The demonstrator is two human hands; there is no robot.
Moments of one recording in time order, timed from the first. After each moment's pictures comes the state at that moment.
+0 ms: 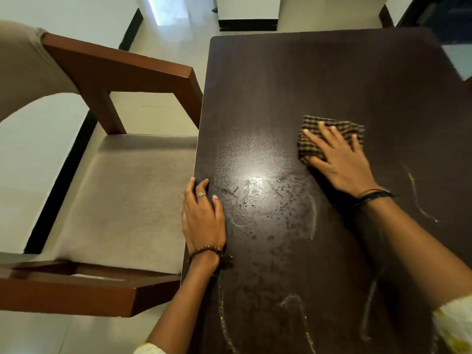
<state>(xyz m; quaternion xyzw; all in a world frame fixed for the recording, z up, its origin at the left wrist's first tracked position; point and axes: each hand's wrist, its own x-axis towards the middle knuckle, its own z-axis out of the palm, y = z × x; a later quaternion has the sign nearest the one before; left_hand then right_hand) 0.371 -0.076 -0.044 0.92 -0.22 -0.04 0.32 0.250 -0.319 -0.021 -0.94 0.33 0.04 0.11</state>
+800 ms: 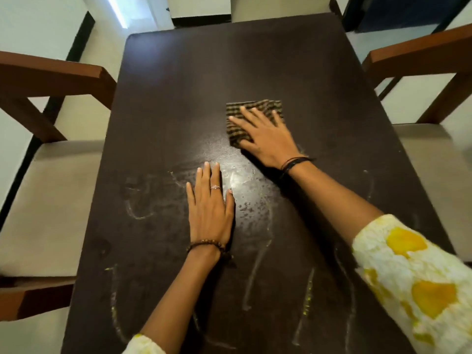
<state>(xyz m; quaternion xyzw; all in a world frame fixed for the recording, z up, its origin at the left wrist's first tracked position) 0.227 -0.180 -0.038 0.88 -0.40 -0.07 0.22 0.200 -0.374 -0.021 -0.96 0.24 0.01 0.11</state>
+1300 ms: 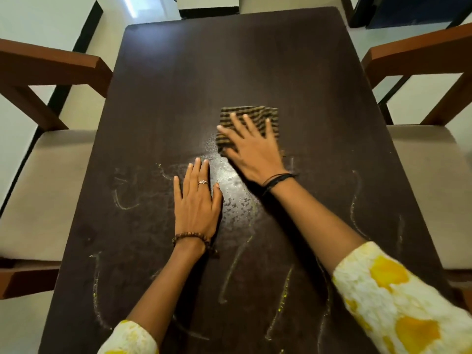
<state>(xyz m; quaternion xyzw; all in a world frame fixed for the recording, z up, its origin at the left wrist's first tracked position) 0.221 -0.184 -0.045 0.90 -0.40 -0.03 0.18 0.185 -0.345 -0.027 -0.96 0.25 -0.01 0.09</state>
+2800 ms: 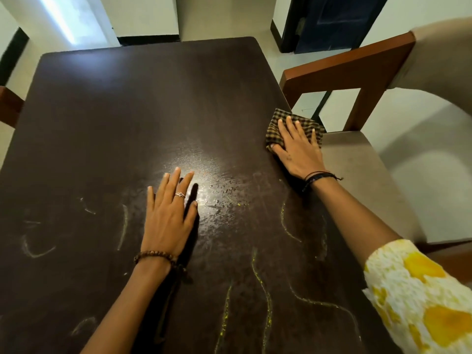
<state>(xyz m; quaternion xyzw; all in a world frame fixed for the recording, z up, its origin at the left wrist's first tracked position) 0.188 -0.232 -0.030 0.82 -0.52 -0.08 0.23 0.027 -0.475 -0.021 -0.88 0.47 0.02 0.11</state>
